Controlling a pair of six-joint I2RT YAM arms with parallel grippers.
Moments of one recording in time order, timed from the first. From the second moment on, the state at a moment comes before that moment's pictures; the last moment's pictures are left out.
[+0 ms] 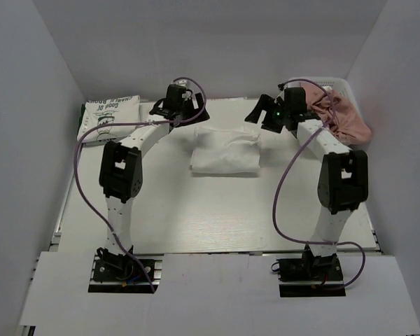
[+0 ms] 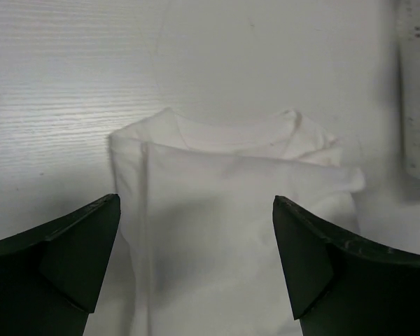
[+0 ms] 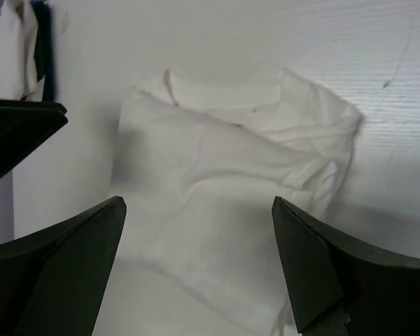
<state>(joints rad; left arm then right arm) -0.37 2.19 1.85 -0.29 0.08 -0.48 0.19 1.93 1.54 -0.24 -0.38 0.50</state>
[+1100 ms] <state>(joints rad) -0.36 2.42 2.03 -0.28 0.16 -0.52 0.20 2.27 1.76 -0.23 -0.50 0.51</state>
